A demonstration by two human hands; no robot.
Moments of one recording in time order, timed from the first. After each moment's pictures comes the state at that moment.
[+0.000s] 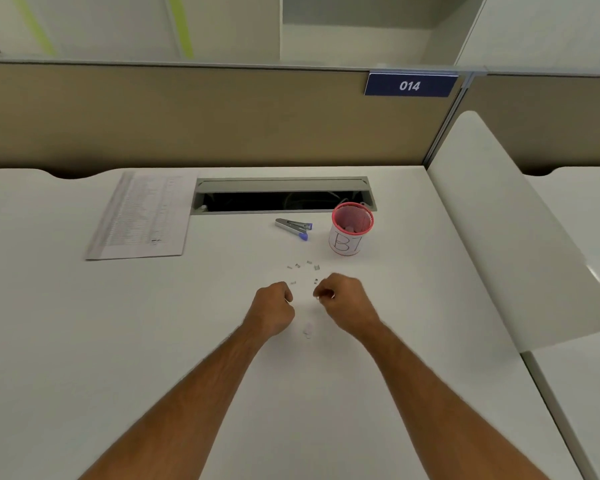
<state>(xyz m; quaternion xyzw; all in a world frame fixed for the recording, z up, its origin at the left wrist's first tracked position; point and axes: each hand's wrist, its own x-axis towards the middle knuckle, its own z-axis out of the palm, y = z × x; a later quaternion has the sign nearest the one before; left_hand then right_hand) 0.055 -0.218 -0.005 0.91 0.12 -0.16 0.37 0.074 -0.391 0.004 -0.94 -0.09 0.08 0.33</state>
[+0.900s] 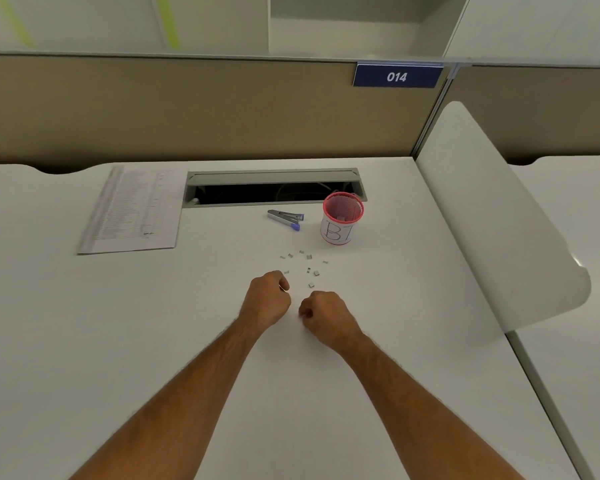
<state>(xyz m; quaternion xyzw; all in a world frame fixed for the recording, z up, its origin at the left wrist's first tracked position) 0.051 -0.223 -0.013 0.93 0.10 -0.10 0.34 0.031 -0.375 -0.016 -0.96 -0.13 0.13 0.22</state>
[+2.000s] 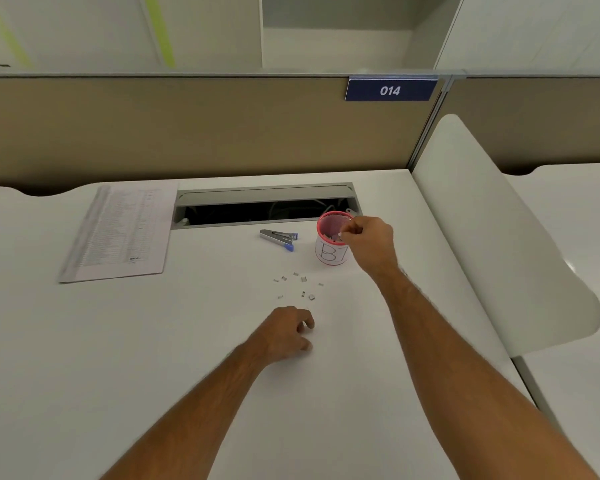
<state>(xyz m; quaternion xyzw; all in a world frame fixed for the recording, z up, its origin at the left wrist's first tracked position) 0.064 -0.243 -0.018 0.91 -0.09 -0.25 0.33 0.169 -0.435 0.065 -0.91 0.06 -0.06 0.40</state>
